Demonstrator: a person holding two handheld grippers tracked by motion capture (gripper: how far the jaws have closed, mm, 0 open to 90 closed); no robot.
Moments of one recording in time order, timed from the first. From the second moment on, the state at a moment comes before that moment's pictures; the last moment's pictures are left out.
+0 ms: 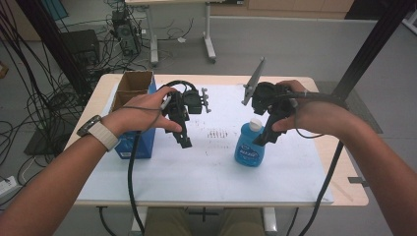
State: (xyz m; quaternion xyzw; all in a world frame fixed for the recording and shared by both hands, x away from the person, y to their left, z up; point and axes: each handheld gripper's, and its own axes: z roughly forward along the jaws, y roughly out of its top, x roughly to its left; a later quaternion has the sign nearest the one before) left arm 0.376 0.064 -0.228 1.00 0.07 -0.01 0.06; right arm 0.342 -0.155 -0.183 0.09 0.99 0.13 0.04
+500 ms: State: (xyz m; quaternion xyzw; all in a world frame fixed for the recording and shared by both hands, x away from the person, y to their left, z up) left arm 0.375 0.063 -0.228 1.00 0.07 -0.01 0.06; right arm 0.342 -0.167 -0.178 0.10 0.98 0.14 0.05
